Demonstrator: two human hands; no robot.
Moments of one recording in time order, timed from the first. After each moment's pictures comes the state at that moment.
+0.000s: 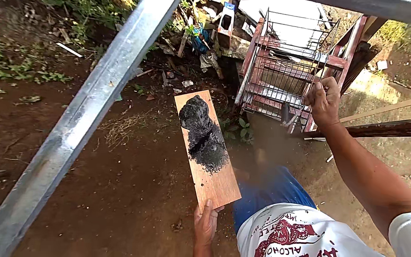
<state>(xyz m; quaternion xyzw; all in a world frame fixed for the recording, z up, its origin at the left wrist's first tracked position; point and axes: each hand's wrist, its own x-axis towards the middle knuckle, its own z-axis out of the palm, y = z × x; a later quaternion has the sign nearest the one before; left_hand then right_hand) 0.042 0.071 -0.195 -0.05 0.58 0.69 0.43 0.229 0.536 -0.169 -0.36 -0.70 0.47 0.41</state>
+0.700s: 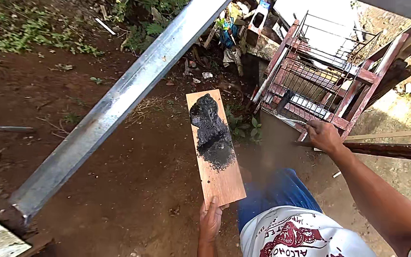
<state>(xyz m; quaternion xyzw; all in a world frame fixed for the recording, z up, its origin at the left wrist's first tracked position) 0.059 0.048 -0.192 -0.10 0.59 0.71 0.37 0.230 0.479 -0.185 -0.49 -0.82 0.28 -0.09</state>
